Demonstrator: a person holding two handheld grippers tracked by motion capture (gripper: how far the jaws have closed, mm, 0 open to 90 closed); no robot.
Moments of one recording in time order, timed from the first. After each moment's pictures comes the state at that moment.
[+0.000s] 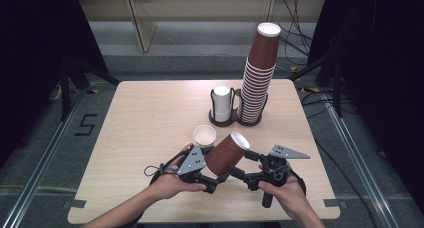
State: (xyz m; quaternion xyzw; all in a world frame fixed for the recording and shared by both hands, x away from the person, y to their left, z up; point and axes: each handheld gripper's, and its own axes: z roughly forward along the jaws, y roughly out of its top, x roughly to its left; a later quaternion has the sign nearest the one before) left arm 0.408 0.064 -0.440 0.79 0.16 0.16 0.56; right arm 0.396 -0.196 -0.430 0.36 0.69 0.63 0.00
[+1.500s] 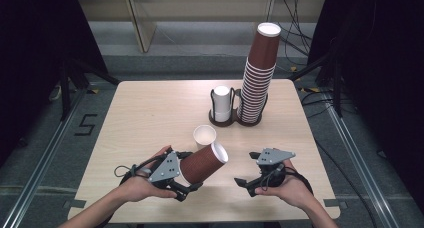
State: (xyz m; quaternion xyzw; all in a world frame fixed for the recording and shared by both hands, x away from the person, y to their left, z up) left arm 0.395 0.126 -0.431 0.84 0.10 0.17 0.51; right arm 0.411 -0.202 -0.449 0.25 0.84 0.46 0.13
